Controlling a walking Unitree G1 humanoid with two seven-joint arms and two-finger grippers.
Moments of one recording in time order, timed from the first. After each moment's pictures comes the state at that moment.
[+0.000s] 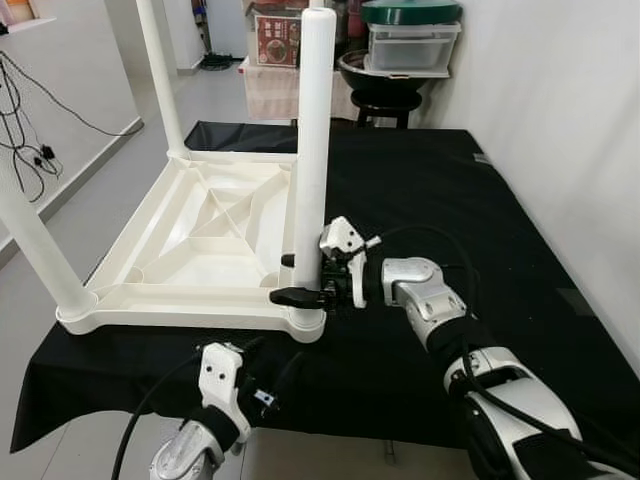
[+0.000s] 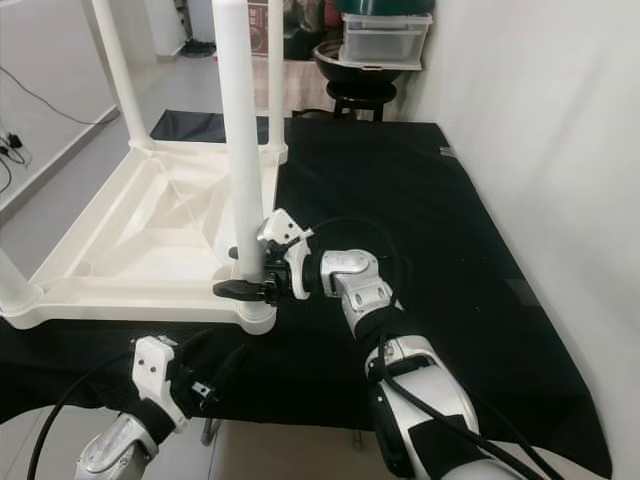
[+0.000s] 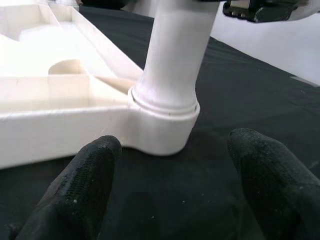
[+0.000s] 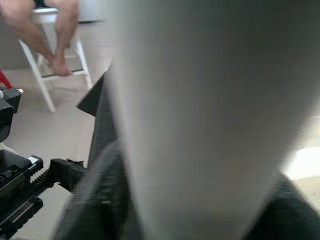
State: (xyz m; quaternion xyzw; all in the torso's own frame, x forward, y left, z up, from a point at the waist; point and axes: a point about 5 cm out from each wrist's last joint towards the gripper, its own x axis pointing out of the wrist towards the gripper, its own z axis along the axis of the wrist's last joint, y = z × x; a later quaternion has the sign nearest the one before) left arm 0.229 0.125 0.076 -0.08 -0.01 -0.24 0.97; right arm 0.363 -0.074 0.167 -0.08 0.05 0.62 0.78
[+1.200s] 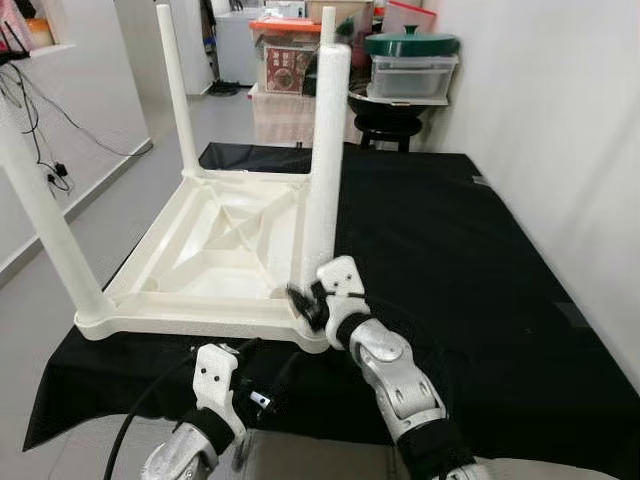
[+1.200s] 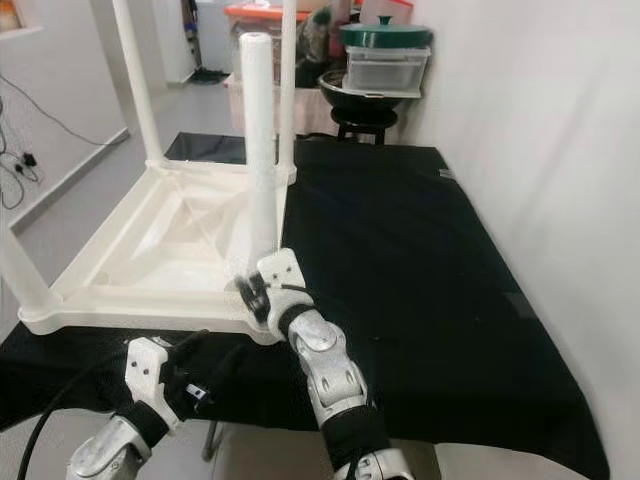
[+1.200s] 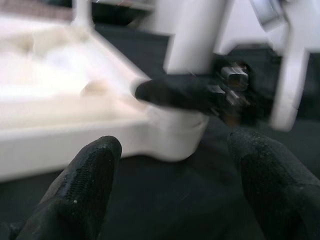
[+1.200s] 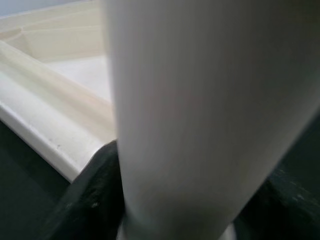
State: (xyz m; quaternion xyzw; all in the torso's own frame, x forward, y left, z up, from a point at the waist) left arm 0.226 0.131 0.079 -0.08 -0.01 -0.23 0.97; right arm 0.321 -0.059 0.100 -0.05 0.10 0.29 0.95
